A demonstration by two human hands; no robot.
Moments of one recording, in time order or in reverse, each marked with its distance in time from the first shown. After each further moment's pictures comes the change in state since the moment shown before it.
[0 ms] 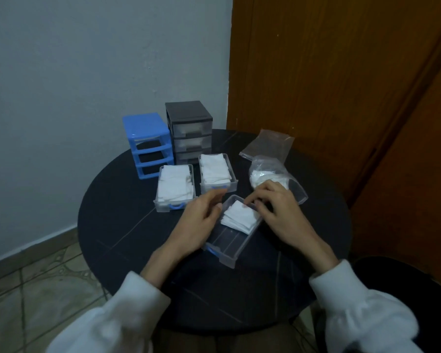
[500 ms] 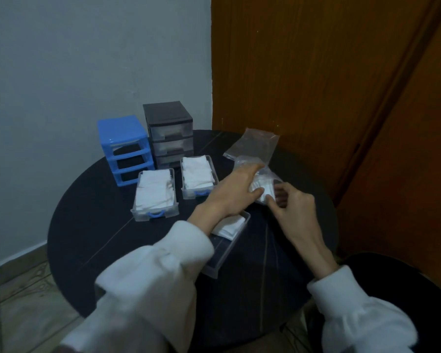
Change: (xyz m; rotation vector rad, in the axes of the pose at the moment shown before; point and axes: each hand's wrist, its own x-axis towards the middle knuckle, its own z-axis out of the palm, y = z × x) left_hand 0.090 0.047 0.053 0.309 -0.237 0.176; right_hand -0.009 0.038 -0.004 -0.030 0.346 0.338
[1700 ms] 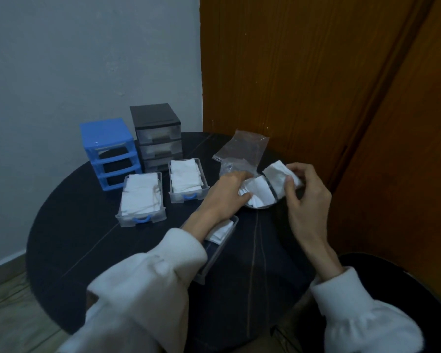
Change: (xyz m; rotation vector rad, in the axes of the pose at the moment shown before) left_hand 0.007 -0.001 0.014 -0.052 0.082 -0.051; right_hand 0.007 0.006 -0.026 0.178 0.316 -0.143
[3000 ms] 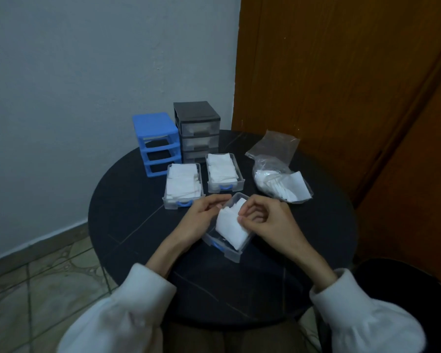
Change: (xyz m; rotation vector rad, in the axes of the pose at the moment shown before) left_hand -0.109 -0.057 -0.040 -0.738 0.071 -0.350; right_hand -0.044 -0.071 0.039 0.410 -0.734 0.205
